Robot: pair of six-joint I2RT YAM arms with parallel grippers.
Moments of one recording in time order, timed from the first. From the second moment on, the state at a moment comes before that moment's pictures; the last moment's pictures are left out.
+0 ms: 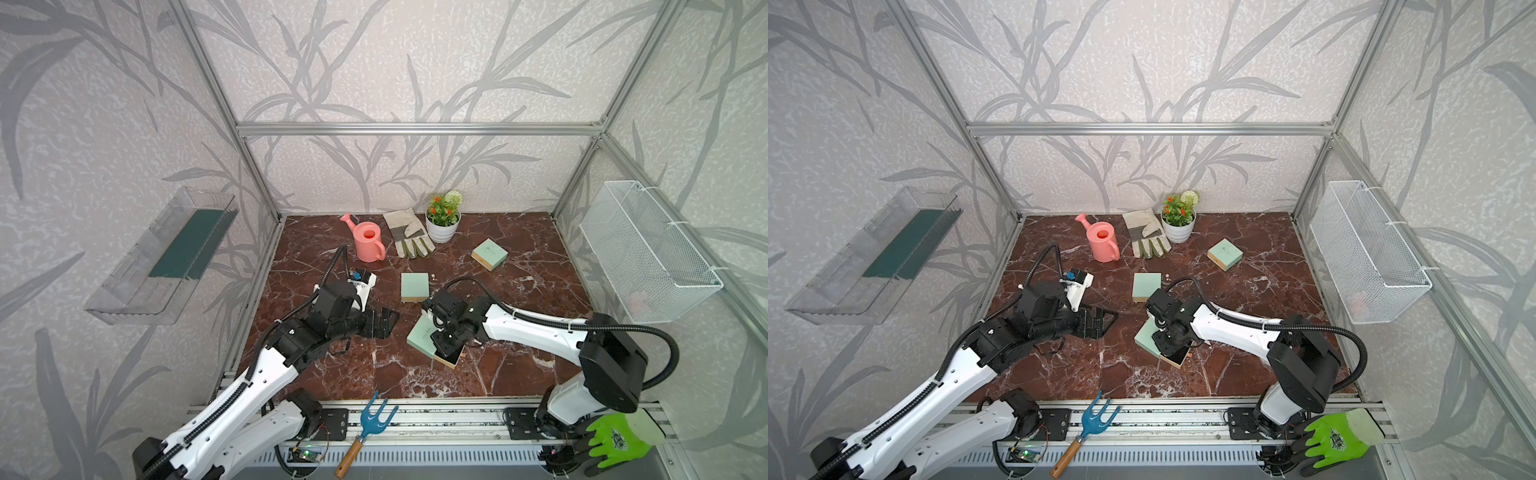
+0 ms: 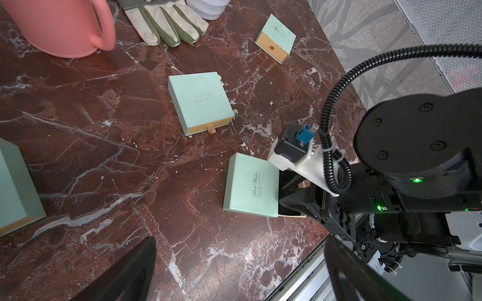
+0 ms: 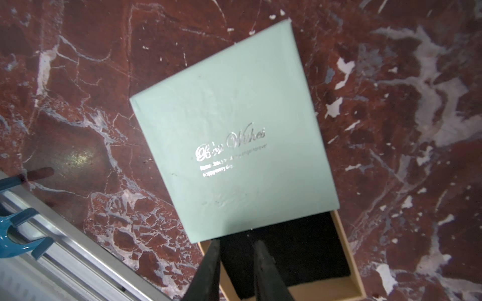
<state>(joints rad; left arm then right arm) -0.61 0.86 0.82 -0.63 0.17 -0.43 0.91 1.58 1.00 -0.72 -0.07 0.31</state>
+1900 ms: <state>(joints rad) -0.61 0.88 0.82 -0.63 0.17 -0.43 0.92 1.61 0.94 -0.66 -0.03 0.34</state>
